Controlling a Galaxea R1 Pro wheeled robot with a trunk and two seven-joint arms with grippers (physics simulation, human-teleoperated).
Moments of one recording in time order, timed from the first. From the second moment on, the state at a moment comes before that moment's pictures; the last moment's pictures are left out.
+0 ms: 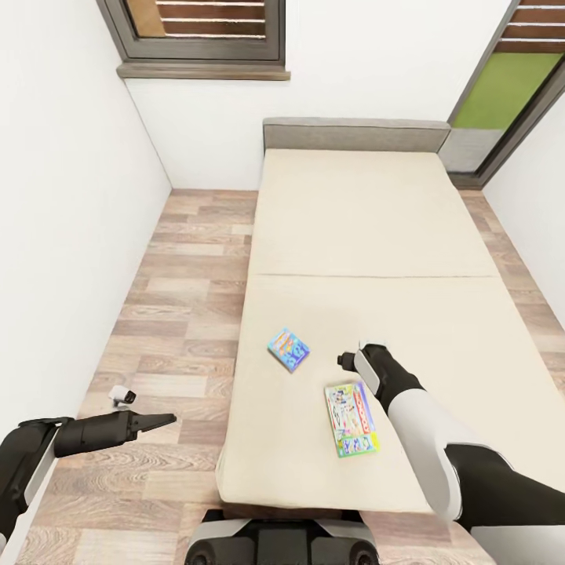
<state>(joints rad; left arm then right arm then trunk) -0.49 0.38 0.18 -1.01 0.12 0.86 -1.57 -1.05 0.10 -0.10 -0.40 -0.10 0.52 -0.27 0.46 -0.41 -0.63</state>
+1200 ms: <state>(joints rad) -0.49 0.37 0.18 -1.01 0.12 0.86 -1.57 -1.10 0.09 -0.10 -0.40 -0.10 0.56 -0.27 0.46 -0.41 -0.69</state>
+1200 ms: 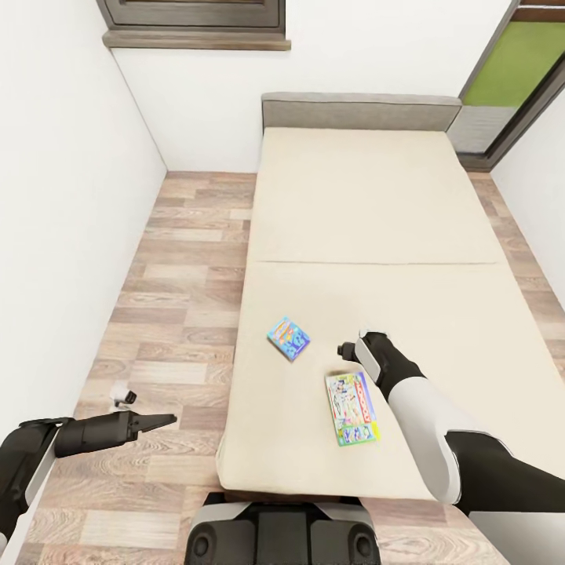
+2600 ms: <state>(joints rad) -0.49 0.37 0.18 -1.01 0.12 0.86 -1.57 -1.15 0.09 -0.10 -0.40 -0.10 0.61 -0.28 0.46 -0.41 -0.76</state>
